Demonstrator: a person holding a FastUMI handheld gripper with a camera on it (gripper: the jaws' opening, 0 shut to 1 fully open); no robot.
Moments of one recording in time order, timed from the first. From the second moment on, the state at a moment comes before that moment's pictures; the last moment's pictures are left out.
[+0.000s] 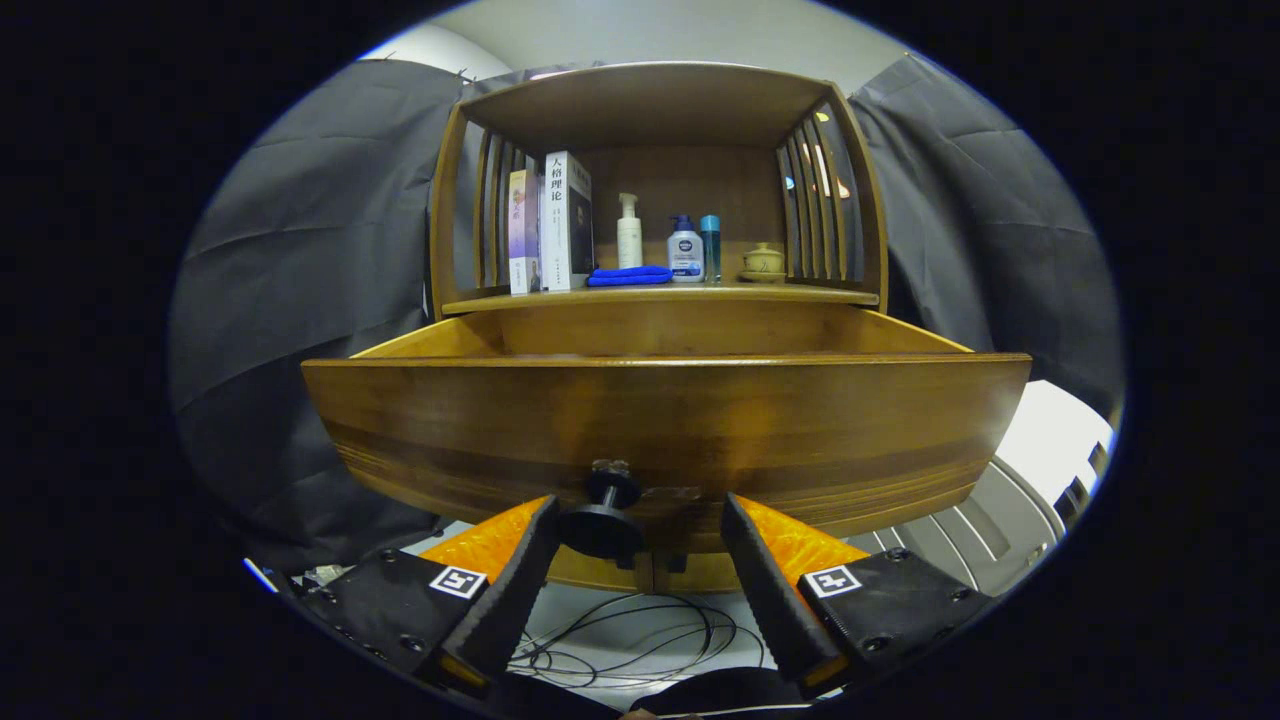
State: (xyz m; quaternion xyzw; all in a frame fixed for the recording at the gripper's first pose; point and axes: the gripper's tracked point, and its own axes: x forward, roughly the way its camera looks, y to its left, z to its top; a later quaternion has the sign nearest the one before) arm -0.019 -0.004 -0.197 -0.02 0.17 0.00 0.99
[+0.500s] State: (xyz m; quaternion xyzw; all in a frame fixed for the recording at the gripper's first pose) arm -0.019 -0.018 -0.132 -0.02 0.12 -0.01 0.99
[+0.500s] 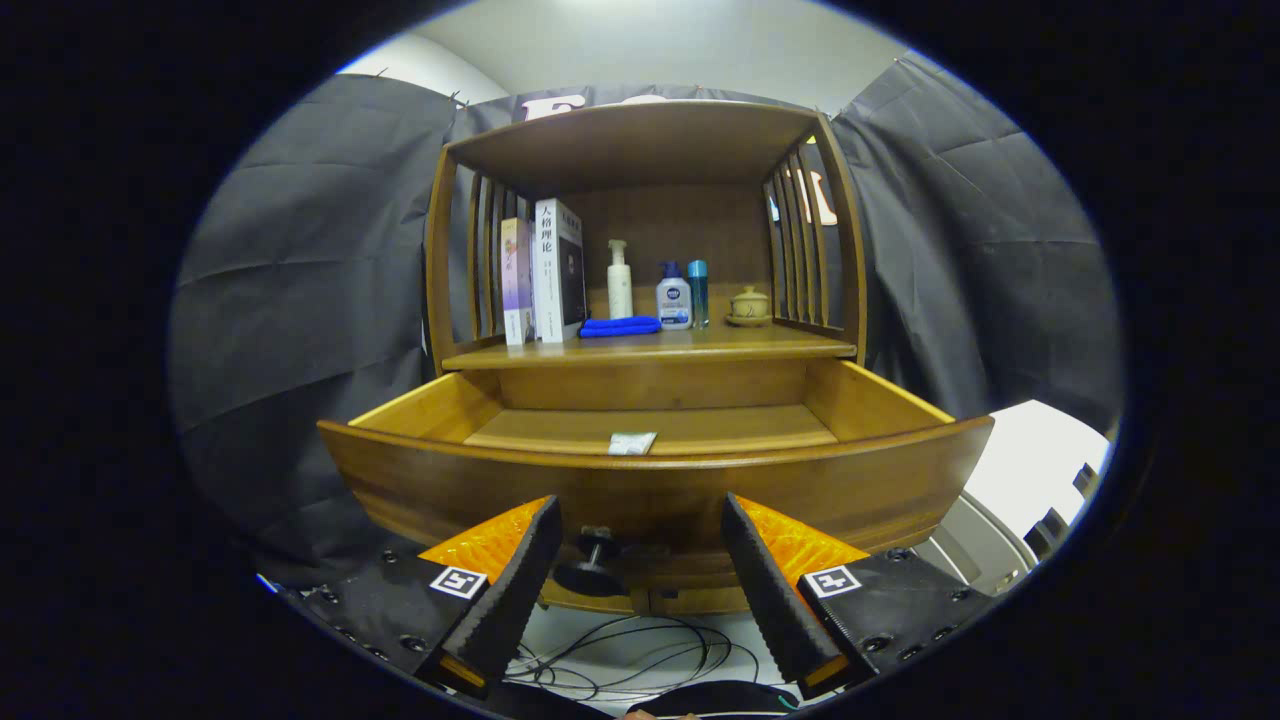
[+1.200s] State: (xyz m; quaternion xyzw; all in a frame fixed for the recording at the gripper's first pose) arm 0.015 -0.030 -0.050 -0.01 0.10 0.00 1.00
